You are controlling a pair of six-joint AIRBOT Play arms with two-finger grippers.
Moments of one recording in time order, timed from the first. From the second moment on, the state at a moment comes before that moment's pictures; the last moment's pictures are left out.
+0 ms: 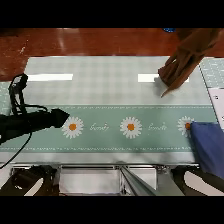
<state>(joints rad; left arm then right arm) -0.36 -0.54 0.72 1.38 -1.11 -1.92 -0.19 -1.20 1.73 -0.99 0.93 1.24</state>
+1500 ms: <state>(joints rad) -0.28 -0.49 0.70 1.54 -1.17 -1.92 0.61 -1.32 1.13 -0.84 1.02 1.36</state>
